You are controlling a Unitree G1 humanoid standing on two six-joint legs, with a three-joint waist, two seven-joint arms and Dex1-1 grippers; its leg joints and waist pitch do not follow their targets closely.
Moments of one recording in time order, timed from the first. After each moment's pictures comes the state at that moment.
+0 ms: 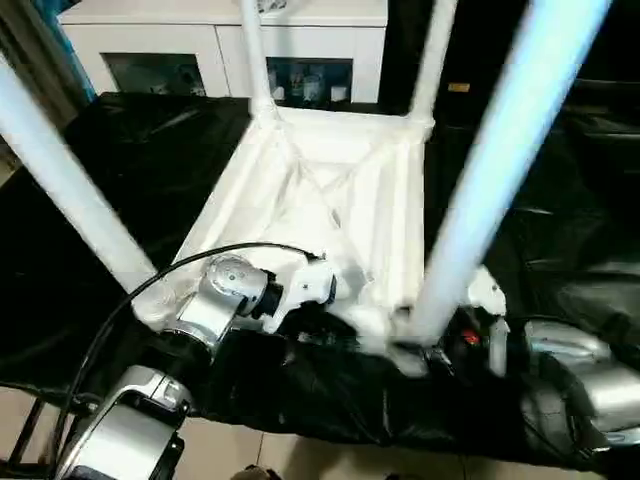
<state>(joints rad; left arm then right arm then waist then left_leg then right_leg) -0.64 0.22 -0.31 0.69 0.04 -0.07 -1.32 -0.15 -0.44 0.08 0.08 0.29 0.31 1.00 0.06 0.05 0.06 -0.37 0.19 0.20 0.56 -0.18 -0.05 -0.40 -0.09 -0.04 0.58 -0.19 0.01</state>
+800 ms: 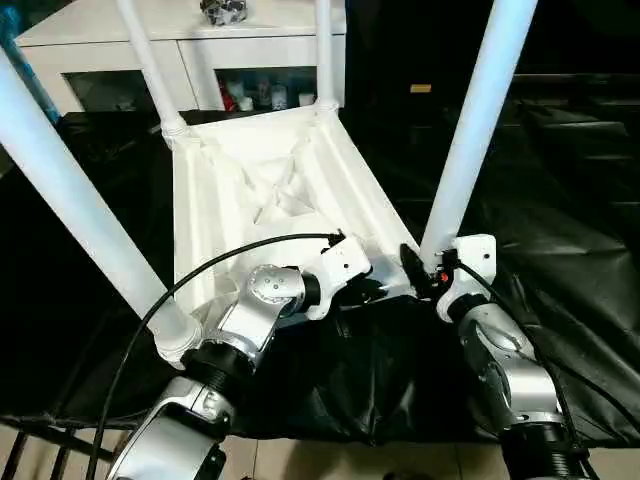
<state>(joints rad) -0.60 0.05 -0.27 0.62 0.15 0.08 -0.92 -0.24 -0.09 -0.05 0.27 0.13 0.10 0.33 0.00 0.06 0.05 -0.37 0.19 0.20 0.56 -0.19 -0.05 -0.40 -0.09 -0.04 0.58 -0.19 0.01</state>
